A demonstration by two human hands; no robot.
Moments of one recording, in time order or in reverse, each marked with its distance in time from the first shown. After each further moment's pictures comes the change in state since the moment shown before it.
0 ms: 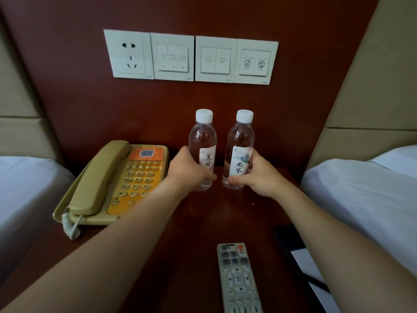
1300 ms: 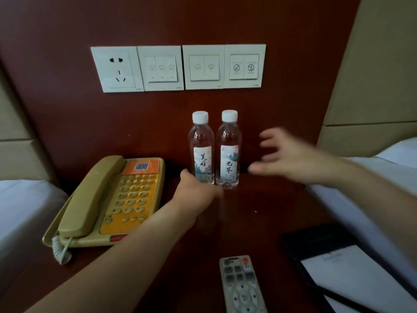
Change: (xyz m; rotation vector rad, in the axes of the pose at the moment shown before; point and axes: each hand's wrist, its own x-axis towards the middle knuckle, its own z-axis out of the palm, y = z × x) left_hand -0.012 -0.018 0.024 -0.199 -0.072 -0.103; right_hand -0.003 -0.018 -0.075 -0.204 -0.015 -0.035
